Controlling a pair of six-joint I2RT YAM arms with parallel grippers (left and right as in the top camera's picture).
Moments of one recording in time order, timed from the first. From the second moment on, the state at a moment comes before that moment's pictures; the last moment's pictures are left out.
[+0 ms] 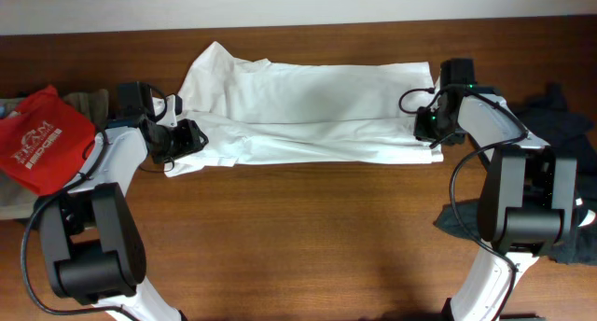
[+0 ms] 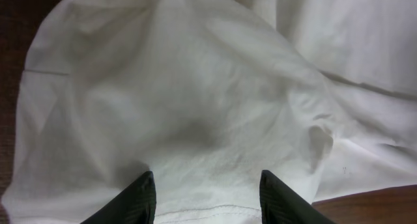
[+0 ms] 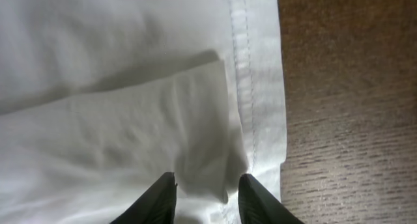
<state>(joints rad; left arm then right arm) 0.14 1.91 1.25 -0.57 0.37 -0.13 -0.08 2.07 1.43 -0.70 -0.02 0.15</state>
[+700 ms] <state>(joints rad) 0.14 1.91 1.25 -0.57 0.37 -0.13 -0.12 2.06 1.78 -0.86 -0.05 0.15</state>
